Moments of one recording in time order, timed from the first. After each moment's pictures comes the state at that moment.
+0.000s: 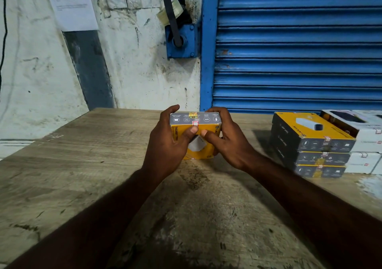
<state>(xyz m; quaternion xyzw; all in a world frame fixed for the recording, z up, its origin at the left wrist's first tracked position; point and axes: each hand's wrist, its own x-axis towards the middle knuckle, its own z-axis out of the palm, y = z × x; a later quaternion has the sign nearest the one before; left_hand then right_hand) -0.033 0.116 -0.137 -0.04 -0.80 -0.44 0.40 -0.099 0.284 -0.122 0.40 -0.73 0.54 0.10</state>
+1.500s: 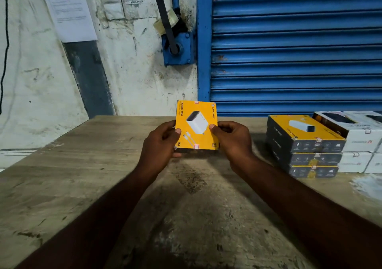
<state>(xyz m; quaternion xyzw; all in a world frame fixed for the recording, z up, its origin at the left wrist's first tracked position) -0.040 0.106 -0.131 0.05 -0.76 -0.59 0.26 -0.123 0.276 -0.131 0.09 -0.71 0.69 0.11</state>
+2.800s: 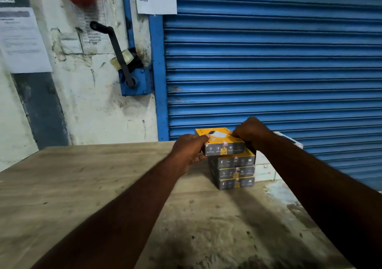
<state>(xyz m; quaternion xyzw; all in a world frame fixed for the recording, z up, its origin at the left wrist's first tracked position) -0.090 0.302 -0.057 0.05 -0.69 -0.72 0.06 -0.151 0.476 -0.021 -0.05 -0.87 0.48 0.10</state>
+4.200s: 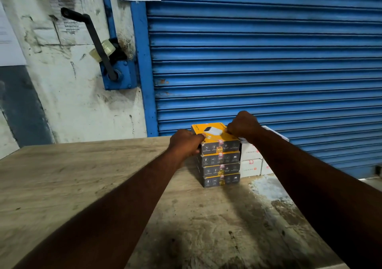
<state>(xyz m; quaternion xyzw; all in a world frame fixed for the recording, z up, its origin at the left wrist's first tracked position) -0.121 0.330 -0.061 0.04 -0.81 -0.58 0.10 -0.187 0.509 -0.031 -0.03 -0.94 0.32 0.15</state>
